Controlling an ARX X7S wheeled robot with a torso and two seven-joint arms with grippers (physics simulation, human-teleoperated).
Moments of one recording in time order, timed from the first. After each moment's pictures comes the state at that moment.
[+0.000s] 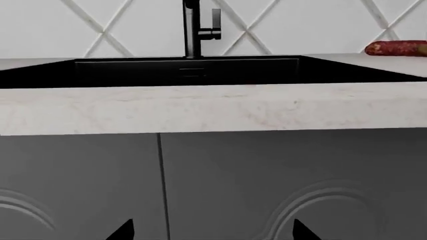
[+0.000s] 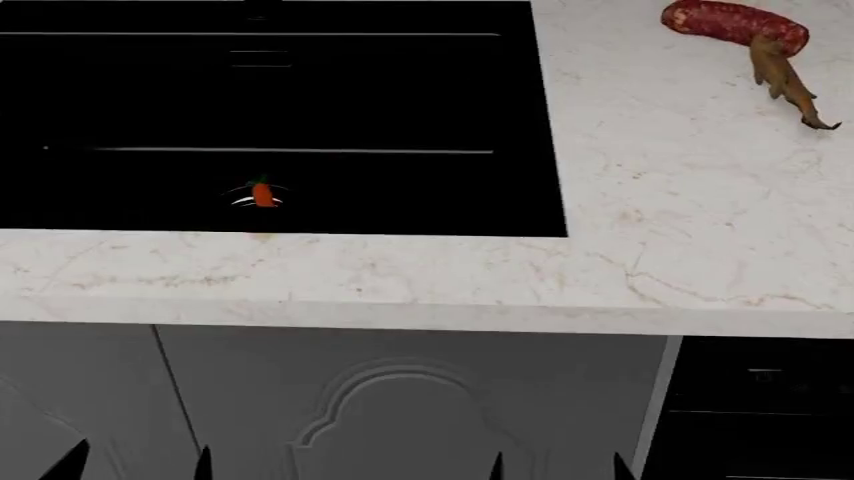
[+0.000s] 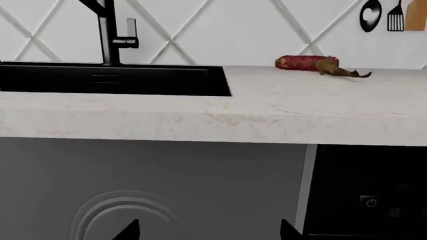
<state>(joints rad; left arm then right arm) 0.02 -0.08 0.08 0.11 -0.07 -0.08 -0.07 -0.03 0.09 -0.10 -0.13 0.06 0.05 0.10</state>
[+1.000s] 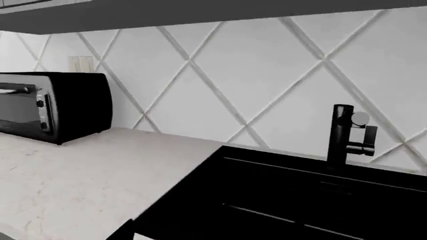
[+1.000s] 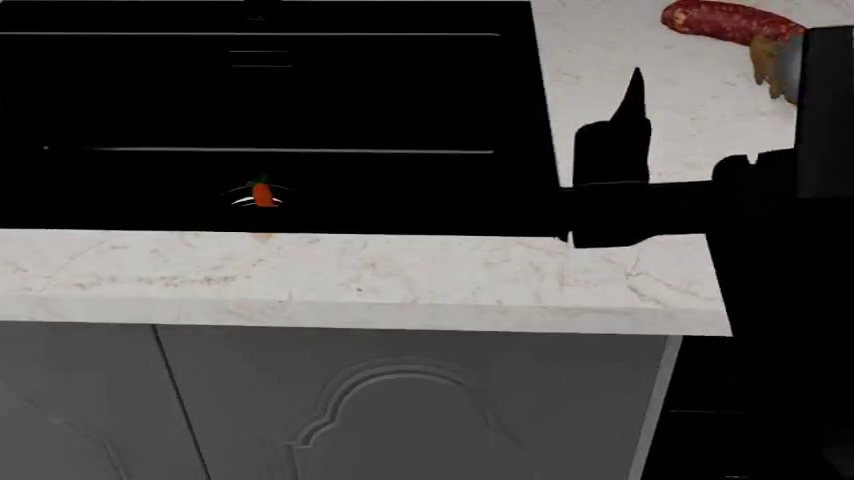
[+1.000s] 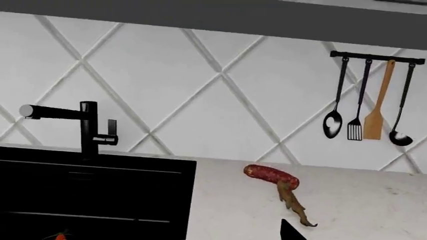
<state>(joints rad) -0.86 -0.36 -0.28 0.68 -0.20 -1.48 -0.17 0.96 0.39 0.18 -0.69 0.85 1.51 0.44</state>
